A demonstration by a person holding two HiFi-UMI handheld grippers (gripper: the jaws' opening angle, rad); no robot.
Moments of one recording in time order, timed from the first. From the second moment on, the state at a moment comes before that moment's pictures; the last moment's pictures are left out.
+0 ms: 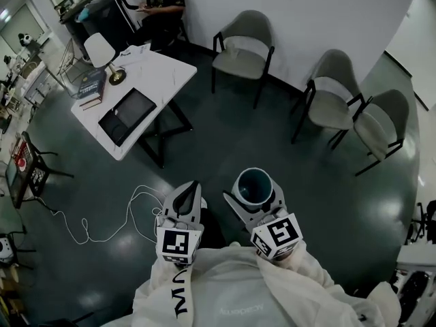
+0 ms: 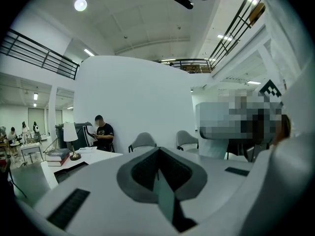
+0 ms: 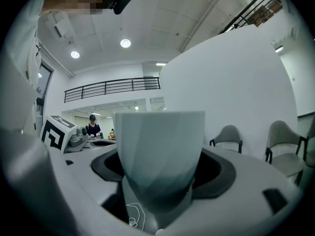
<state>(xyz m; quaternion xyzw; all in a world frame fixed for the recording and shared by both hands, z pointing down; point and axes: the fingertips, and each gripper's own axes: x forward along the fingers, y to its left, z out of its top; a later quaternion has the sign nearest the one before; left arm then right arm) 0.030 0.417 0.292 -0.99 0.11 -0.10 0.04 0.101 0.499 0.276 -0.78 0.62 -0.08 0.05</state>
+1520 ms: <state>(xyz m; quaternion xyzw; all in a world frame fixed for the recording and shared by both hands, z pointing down) 0.009 0.047 0.293 -0.96 0.26 -0.09 -0.01 0.109 0.117 0.276 -0.69 0.71 -0.11 0.00</state>
